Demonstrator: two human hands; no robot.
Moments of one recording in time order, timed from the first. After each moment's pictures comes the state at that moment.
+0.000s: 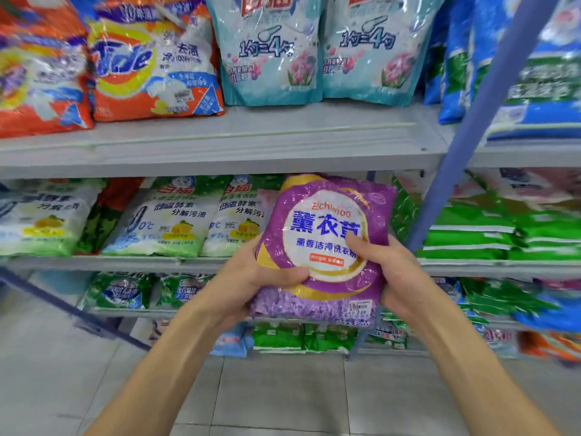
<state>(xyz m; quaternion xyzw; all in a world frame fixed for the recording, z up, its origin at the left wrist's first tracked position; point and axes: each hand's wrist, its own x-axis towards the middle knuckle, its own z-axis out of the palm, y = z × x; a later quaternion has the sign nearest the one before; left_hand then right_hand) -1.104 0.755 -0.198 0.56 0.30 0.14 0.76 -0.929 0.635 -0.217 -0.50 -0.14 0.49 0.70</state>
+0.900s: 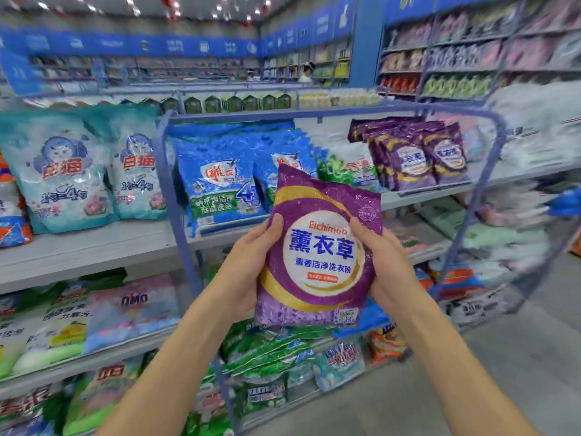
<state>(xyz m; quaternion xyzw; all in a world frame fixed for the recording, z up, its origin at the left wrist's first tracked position) -0.902 0.429 -0.017 0.56 0.11 0.14 0.81 -0.791 0.263 -0.036 -0.53 -0.12 0.18 0.82</state>
